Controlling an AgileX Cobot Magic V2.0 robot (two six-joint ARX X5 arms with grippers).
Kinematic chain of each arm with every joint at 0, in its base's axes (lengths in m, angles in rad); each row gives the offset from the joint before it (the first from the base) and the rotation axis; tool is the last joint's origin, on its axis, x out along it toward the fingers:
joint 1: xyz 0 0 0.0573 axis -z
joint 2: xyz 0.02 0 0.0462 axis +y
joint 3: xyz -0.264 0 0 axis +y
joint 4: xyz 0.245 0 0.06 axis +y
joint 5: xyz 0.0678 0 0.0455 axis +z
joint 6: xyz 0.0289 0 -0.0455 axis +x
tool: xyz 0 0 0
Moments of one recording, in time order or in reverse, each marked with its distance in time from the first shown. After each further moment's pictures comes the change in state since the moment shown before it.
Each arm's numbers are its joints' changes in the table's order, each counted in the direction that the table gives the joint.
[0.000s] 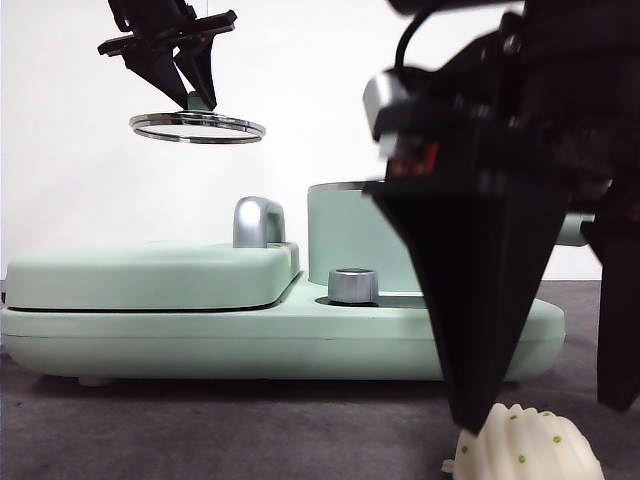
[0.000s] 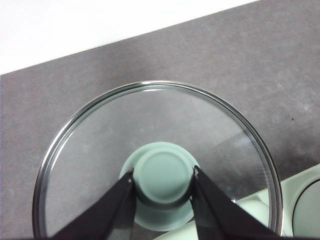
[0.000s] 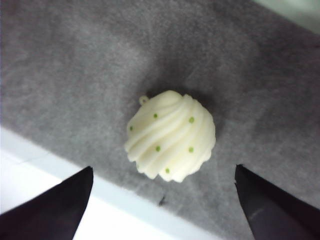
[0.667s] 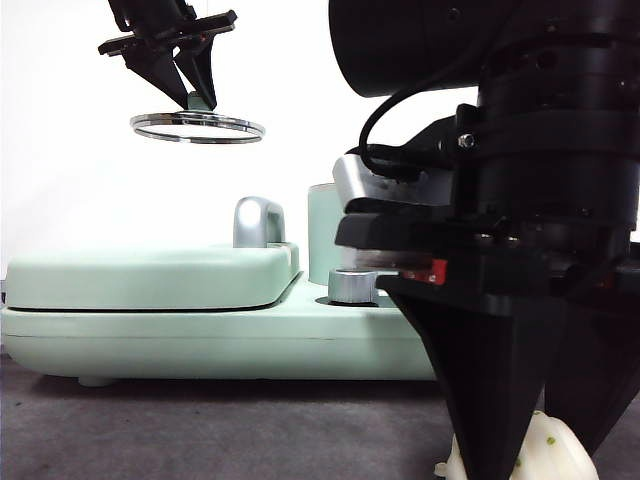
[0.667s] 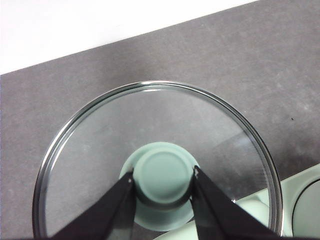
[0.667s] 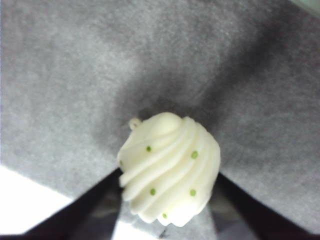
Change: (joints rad) left arm 0.000 0.000 0.000 0.000 0.000 0.000; right arm 0.000 0.126 0.000 -0.072 0.002 -0.022
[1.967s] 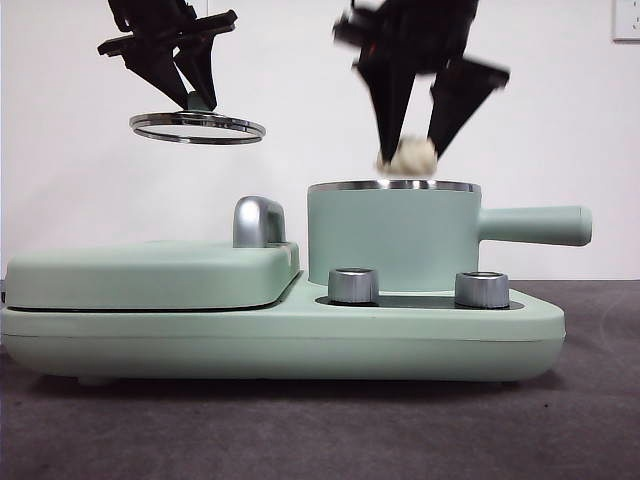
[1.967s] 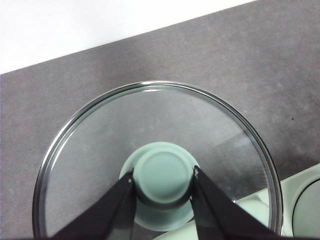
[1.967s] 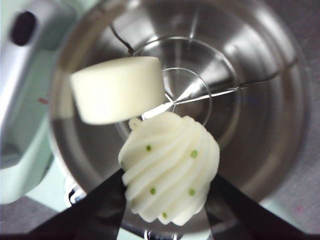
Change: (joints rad) left arm 0.000 0.000 0.000 0.002 0.000 0.000; right arm 0.461 0.437 -1.122 0.548 0.019 -0.402
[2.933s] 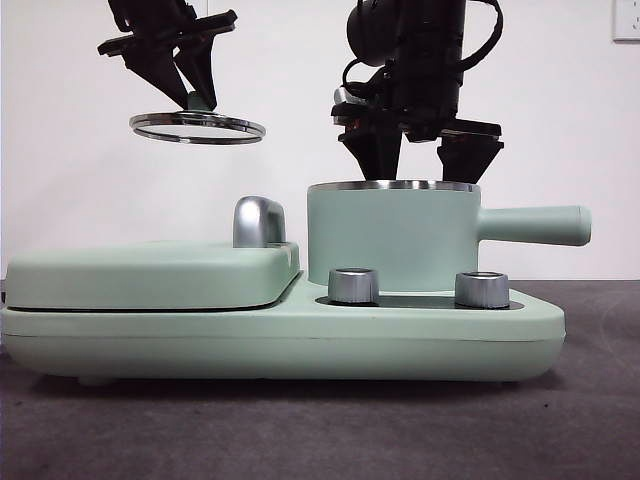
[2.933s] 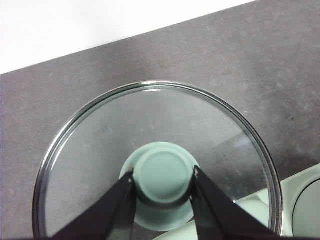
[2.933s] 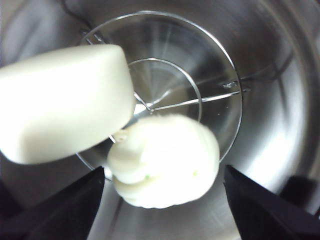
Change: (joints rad) left arm 0.000 0.000 0.000 0.000 0.000 0.000; right arm 0.011 0.113 0.000 -0.001 -0.055 -0.025
